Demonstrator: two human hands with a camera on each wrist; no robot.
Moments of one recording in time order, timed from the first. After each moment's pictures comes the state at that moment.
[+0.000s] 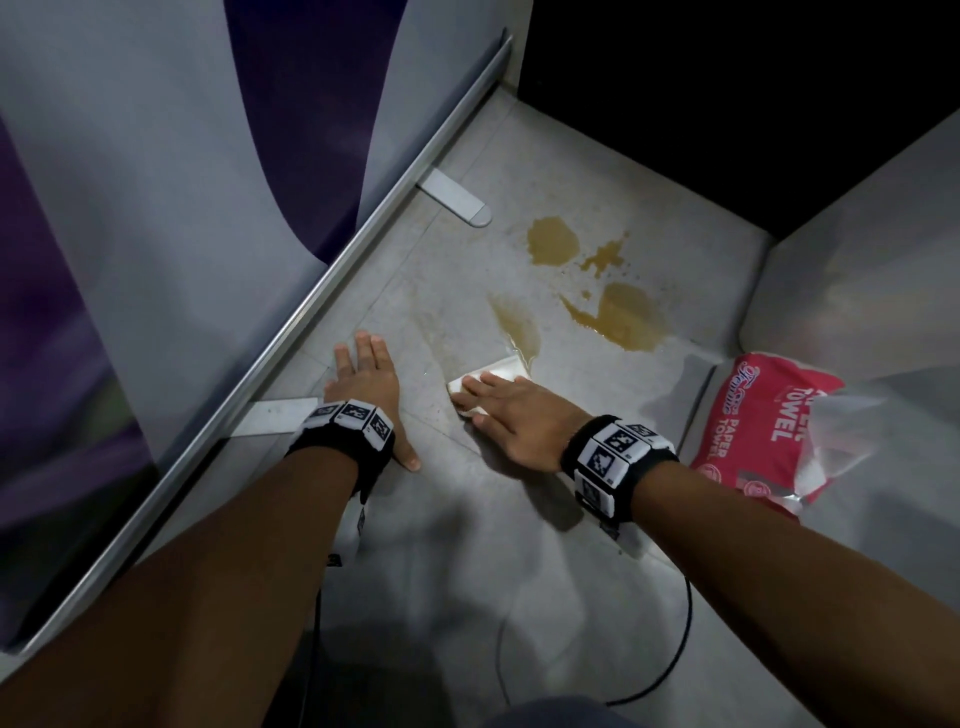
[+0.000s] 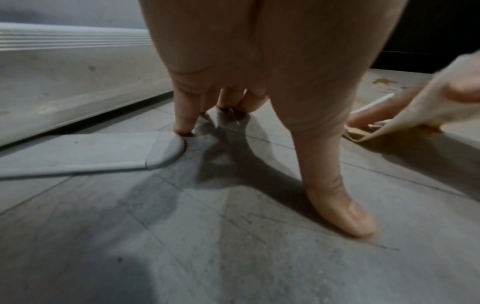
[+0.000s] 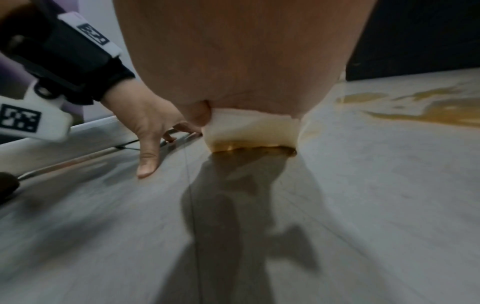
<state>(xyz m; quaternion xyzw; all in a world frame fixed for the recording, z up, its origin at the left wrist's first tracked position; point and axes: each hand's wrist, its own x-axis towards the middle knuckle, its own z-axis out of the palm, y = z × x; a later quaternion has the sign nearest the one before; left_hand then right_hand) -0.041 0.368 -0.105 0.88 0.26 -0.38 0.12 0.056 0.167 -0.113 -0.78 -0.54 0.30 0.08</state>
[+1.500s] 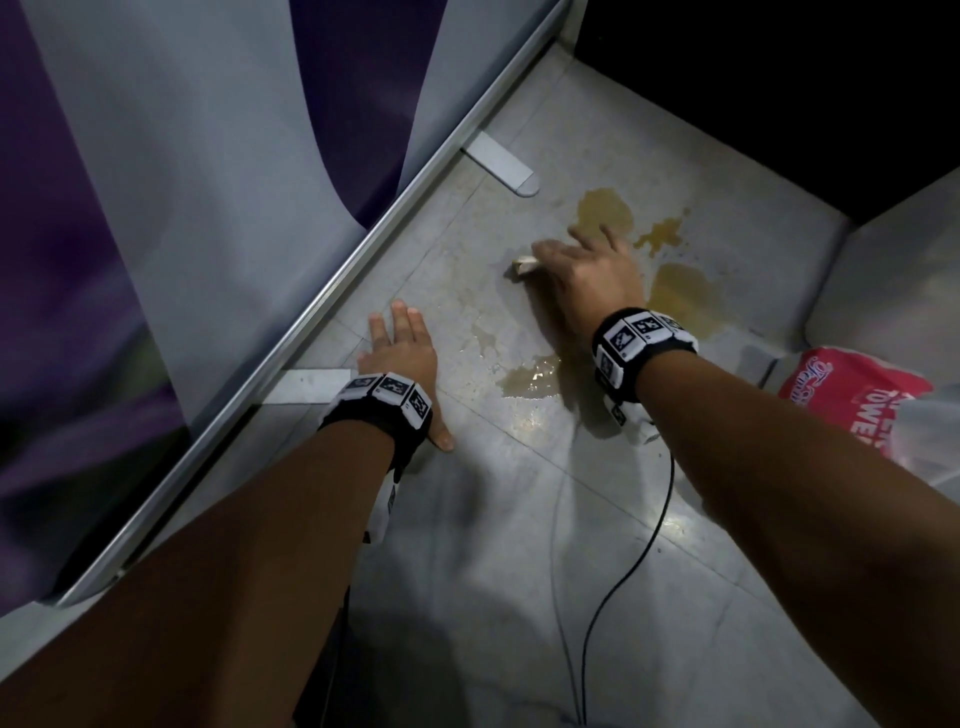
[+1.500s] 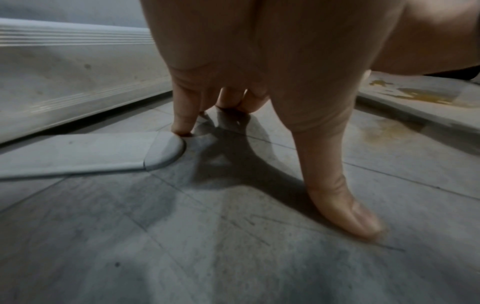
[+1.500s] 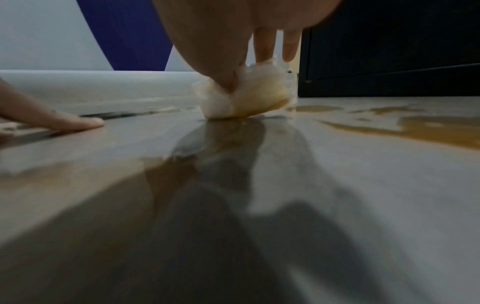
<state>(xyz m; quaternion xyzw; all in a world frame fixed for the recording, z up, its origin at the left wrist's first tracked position) -0.040 0.370 -0.106 0.88 0.26 -0.39 0.12 0.146 0.218 -0.116 -0.88 -0.47 0.02 0.06</state>
